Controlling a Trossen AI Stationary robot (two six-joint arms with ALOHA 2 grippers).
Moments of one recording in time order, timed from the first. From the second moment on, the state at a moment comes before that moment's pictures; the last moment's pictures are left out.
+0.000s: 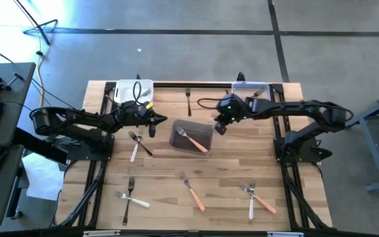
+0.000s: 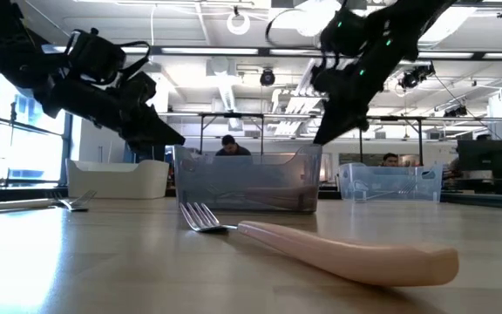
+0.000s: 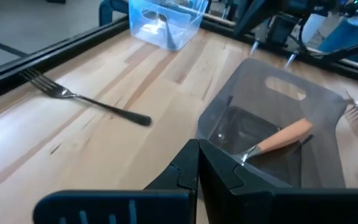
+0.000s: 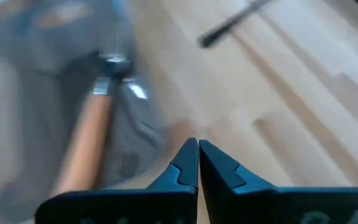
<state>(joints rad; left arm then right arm) 0.47 1.28 0.23 0.73 0.22 -0.14 -0.31 1.42 0.88 -0.33 -0.03 0.25</state>
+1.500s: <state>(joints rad) 0.55 1.39 0.44 0.54 0.24 -0.02 0.10 1.43 0.88 -0.36 0.19 0.39</state>
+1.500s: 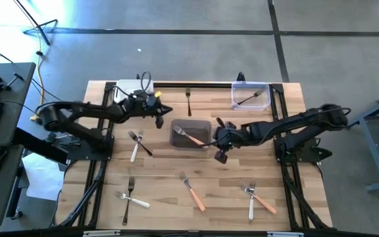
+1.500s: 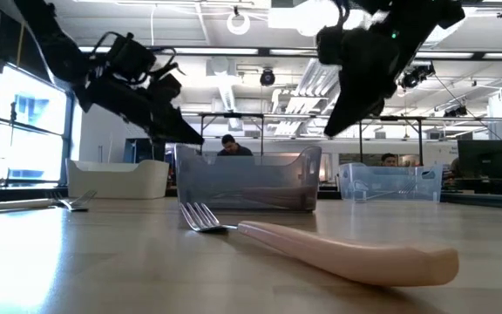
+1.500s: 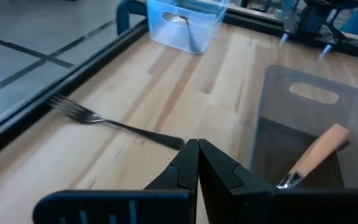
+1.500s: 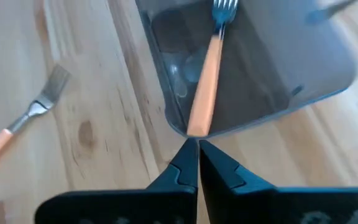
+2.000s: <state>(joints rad) 0.51 0.90 0.44 -0.16 0.12 -0.07 -0.23 1.19 0.70 -0.29 0.01 0.08</state>
